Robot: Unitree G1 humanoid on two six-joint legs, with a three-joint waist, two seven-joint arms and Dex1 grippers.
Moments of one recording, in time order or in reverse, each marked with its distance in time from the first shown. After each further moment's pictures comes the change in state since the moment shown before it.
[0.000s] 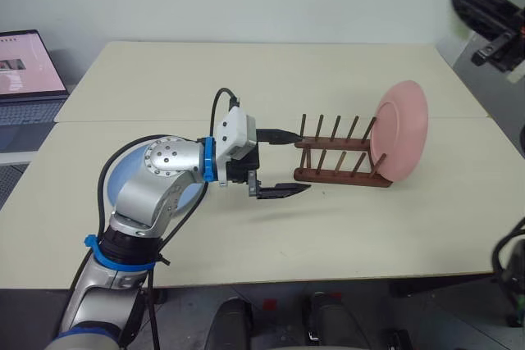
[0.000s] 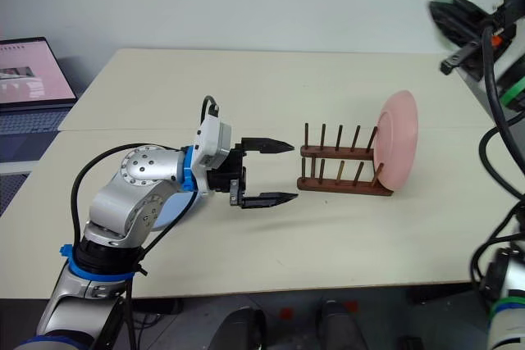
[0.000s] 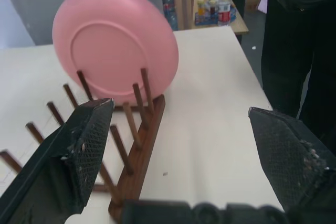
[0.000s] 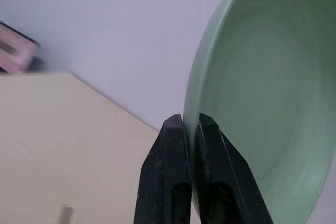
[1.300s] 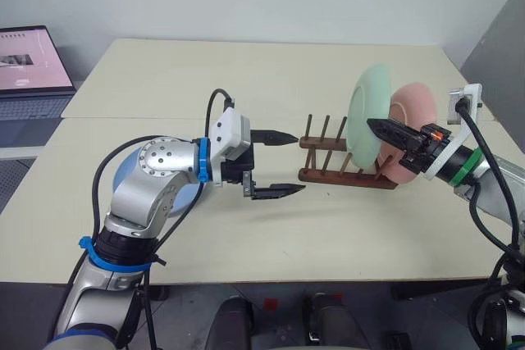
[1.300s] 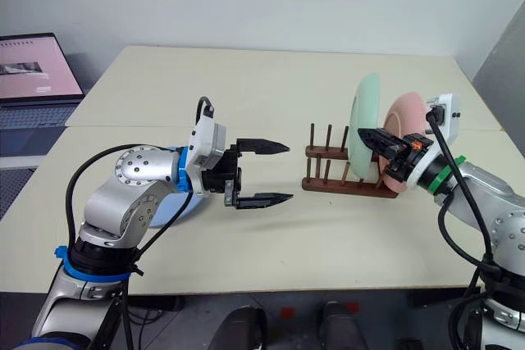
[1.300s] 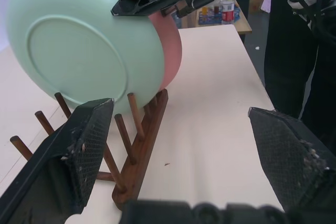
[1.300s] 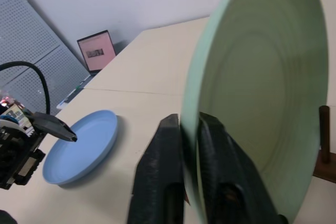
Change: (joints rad) left arm 0.001 -0.005 0.001 -0.006 -0.006 0.000 -0.012; right arm 0.417 0.056 0.014 0.027 0.663 0.137 -0.487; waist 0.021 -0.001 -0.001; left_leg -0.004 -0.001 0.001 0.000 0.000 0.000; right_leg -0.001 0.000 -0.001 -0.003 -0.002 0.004
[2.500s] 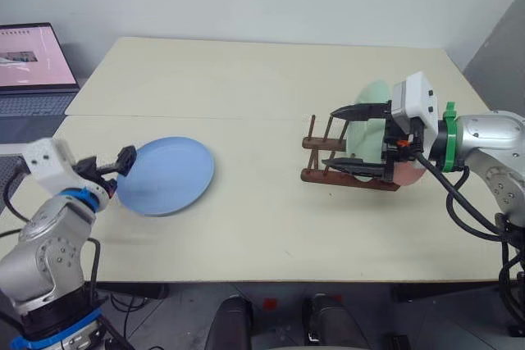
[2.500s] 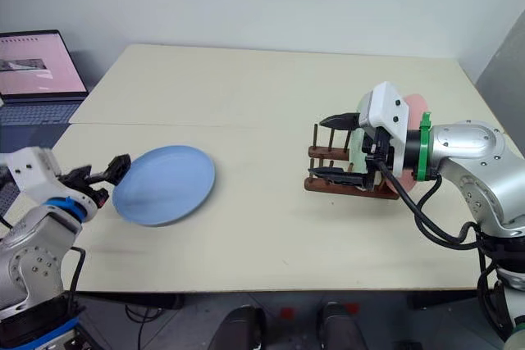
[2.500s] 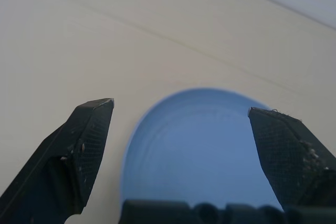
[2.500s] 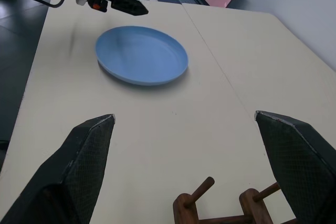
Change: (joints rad) left arm 0.367 -0.137 0.823 -0.005 -0.116 0.539 0.982; right arm -0.236 -0.225 0.463 0.056 -0.690 -0.466 0.891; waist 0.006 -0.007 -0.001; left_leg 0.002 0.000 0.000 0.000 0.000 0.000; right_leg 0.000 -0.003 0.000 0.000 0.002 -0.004
